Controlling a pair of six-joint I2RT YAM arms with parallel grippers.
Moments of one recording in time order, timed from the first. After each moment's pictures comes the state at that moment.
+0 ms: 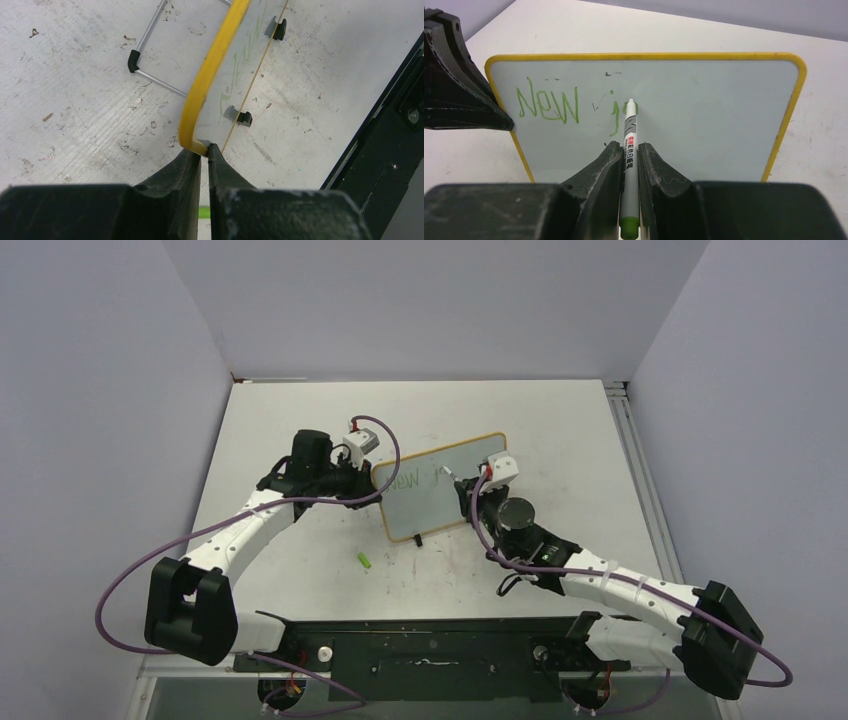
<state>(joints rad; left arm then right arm) -0.33 1.34 0.92 -0.33 0.57 0.06 0.88 1.10 0.58 0.39 0.41 0.16</state>
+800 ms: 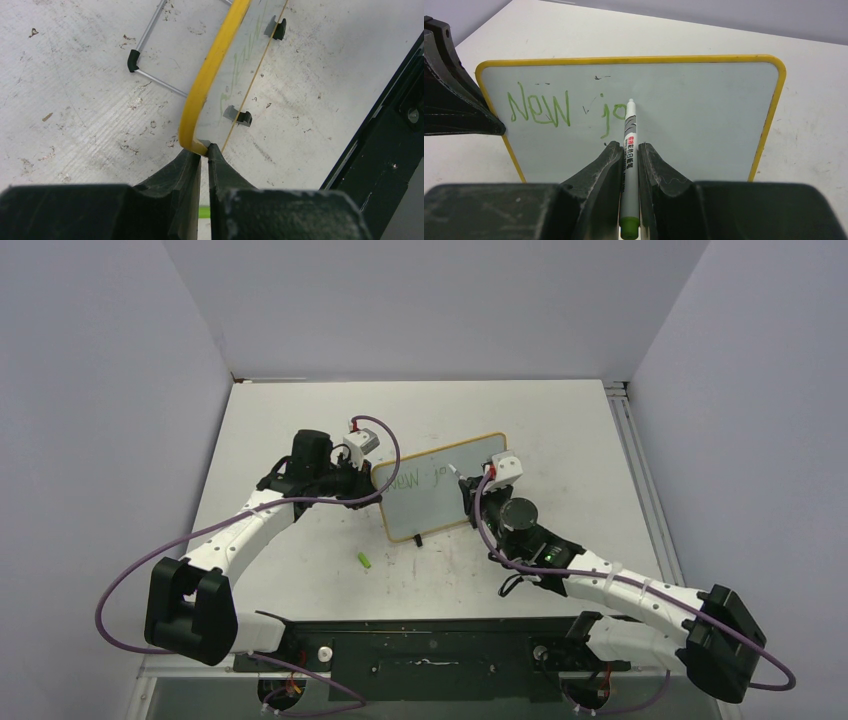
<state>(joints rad) -0.33 1.34 0.93 -0.33 0.57 0.06 0.88 1.06 0.58 0.37 0.46 0.15</state>
